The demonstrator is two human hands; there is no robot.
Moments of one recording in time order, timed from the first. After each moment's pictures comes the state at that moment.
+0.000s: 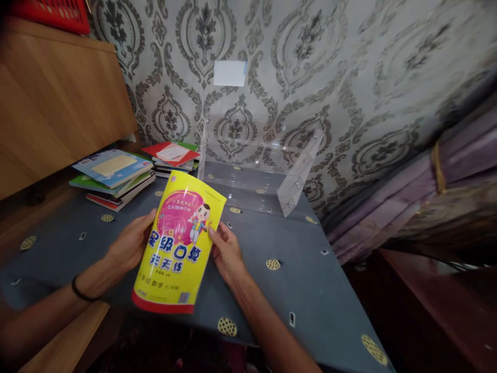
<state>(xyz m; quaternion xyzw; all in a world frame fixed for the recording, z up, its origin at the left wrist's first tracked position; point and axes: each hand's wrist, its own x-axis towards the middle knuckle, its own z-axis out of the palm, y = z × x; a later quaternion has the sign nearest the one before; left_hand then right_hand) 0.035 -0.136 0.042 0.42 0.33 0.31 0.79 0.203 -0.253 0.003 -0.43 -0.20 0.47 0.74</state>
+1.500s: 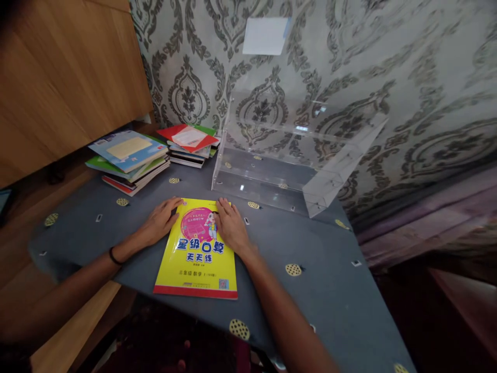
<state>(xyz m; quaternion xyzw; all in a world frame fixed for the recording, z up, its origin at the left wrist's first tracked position) 0.022 -0.064 -0.046 0.90 0.29 0.21 0.24 0.252 -0.190 -0.049 -0.73 -0.65 0.08 0.22</state>
